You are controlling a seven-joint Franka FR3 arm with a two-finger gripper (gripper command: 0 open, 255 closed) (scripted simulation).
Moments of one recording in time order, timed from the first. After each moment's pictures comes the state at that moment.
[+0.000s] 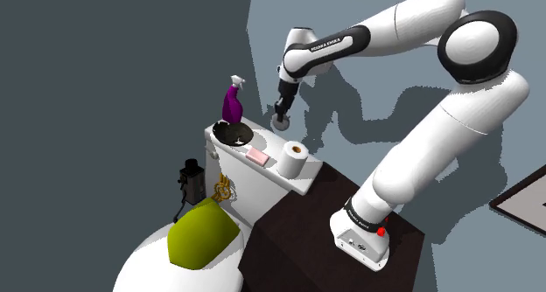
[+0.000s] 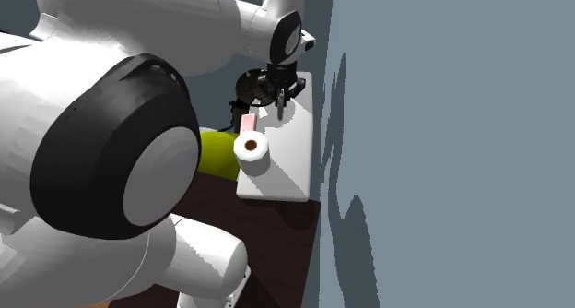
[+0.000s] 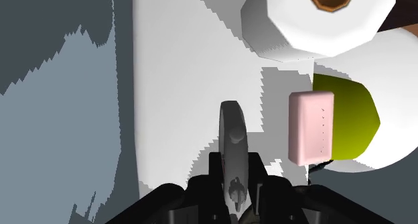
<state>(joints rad) -0.03 -0.09 -0.11 -2.36 -0.01 2.16 -0.31</state>
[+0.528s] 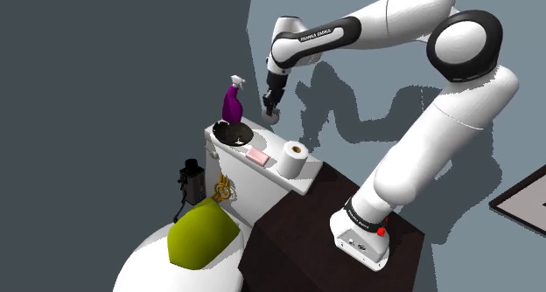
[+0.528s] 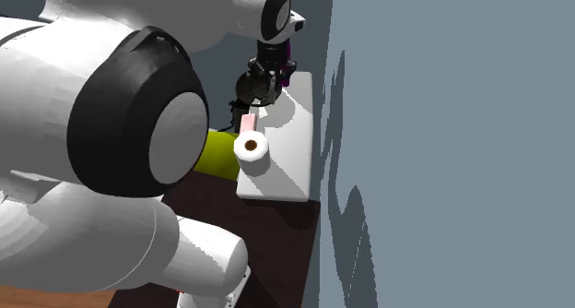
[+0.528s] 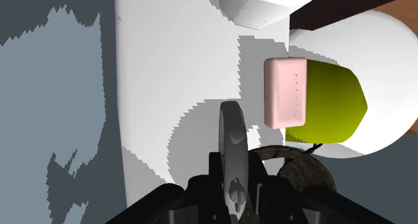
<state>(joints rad) 0.01 -0.03 -0.07 -2.22 0.01 2.09 -0.24</state>
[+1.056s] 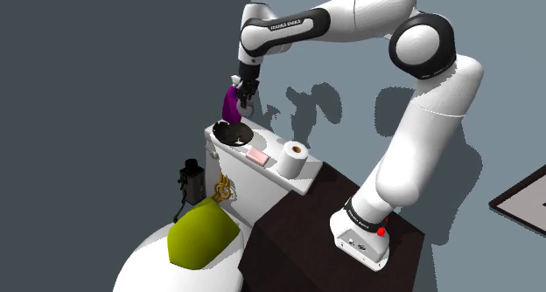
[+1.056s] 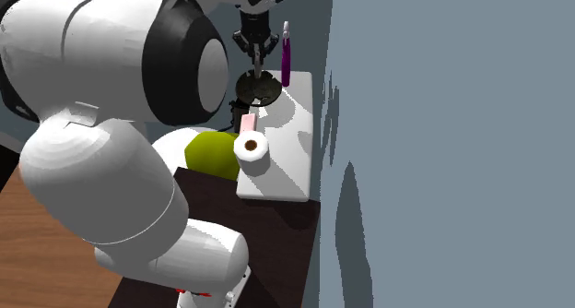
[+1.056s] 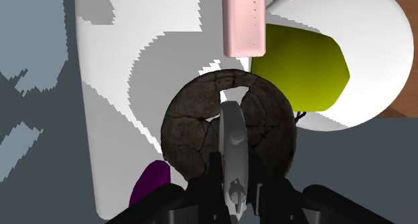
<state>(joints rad) 0.07 0.20 -0.01 -1.90 0.03 2.00 -0.12</state>
